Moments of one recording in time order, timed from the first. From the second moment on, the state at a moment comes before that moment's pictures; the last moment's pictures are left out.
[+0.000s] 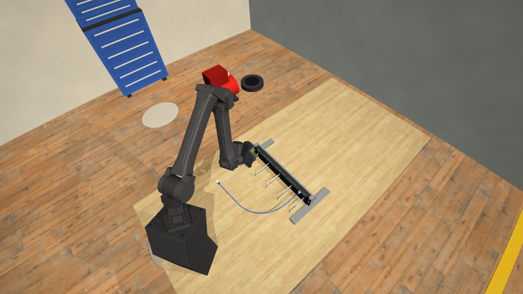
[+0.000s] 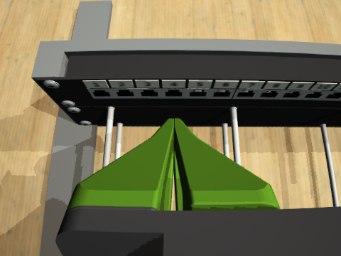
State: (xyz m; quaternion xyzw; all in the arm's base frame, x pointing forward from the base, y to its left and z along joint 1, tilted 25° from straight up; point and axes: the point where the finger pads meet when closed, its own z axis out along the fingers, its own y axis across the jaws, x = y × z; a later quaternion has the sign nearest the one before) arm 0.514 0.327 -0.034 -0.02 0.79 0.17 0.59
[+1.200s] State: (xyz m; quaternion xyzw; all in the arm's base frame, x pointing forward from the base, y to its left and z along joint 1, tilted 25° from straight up) arm 0.417 0.298 -0.008 -0.03 0.78 0.17 0.60
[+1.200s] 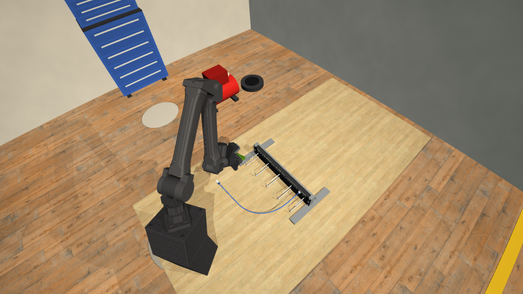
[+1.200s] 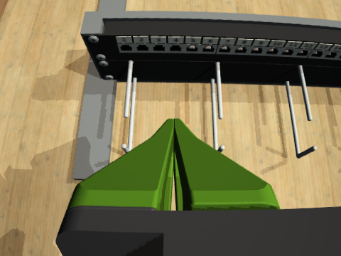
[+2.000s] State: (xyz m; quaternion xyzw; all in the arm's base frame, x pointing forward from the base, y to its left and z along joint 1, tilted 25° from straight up) arm 0.388 0.282 0.002 -0.03 0.78 0.18 0.60
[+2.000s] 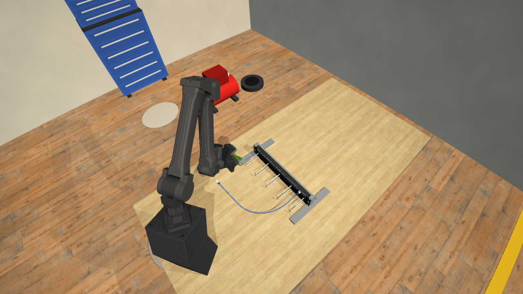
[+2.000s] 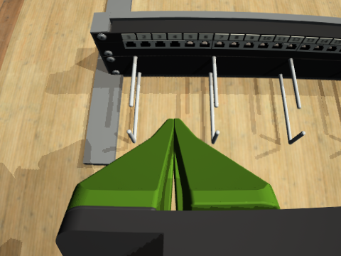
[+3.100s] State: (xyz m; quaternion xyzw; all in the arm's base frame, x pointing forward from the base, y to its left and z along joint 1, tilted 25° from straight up) arm 0.409 0.191 -0.026 -0.02 0.79 0.17 0.59
